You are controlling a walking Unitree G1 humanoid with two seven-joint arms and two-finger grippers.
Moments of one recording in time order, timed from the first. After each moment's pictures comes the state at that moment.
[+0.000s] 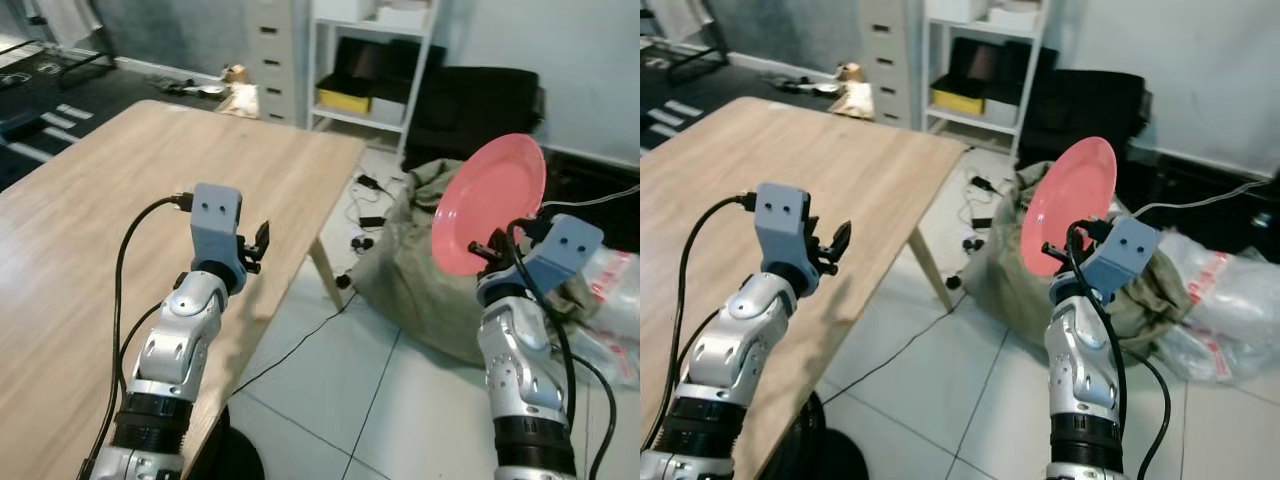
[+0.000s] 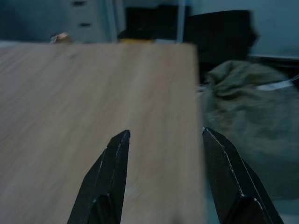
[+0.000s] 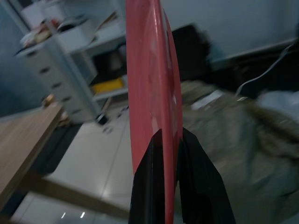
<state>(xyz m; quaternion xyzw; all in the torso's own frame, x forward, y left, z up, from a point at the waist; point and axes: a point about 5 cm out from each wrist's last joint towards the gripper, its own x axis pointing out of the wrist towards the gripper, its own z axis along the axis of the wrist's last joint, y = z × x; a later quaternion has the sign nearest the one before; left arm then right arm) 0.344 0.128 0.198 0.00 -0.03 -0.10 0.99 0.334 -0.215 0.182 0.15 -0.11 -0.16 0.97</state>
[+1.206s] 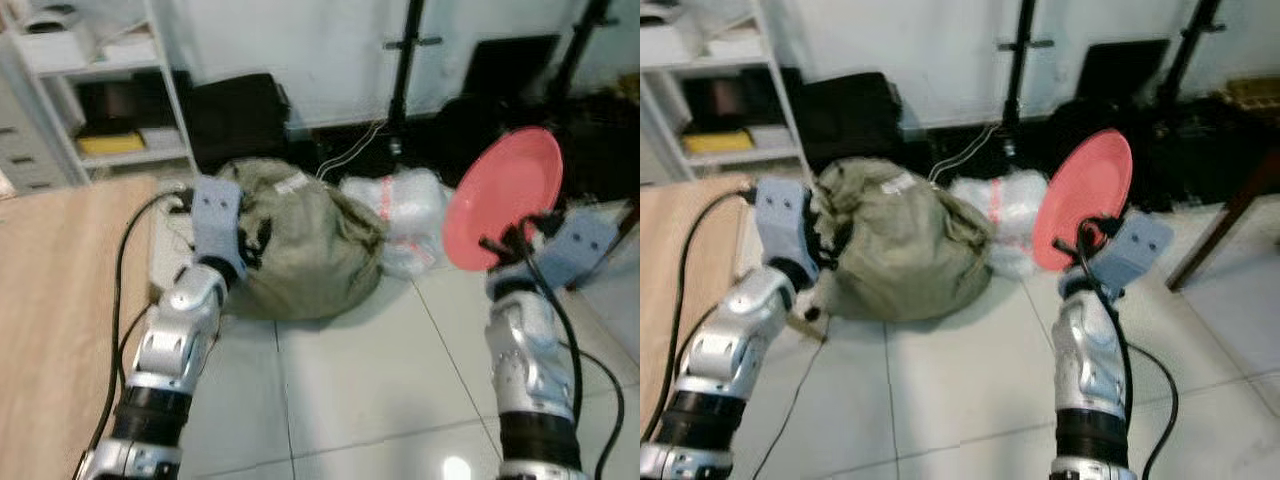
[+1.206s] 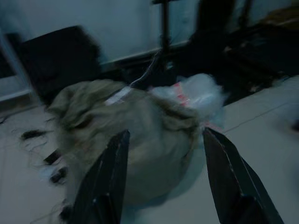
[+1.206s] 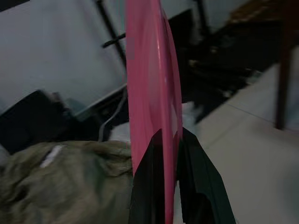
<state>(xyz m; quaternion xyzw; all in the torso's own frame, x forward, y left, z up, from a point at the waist) 0.347 0.129 0.197 0.01 -0.03 -0.11 0.99 0.335 -0.220 0.181 0.15 -0.11 -0.17 0.97</state>
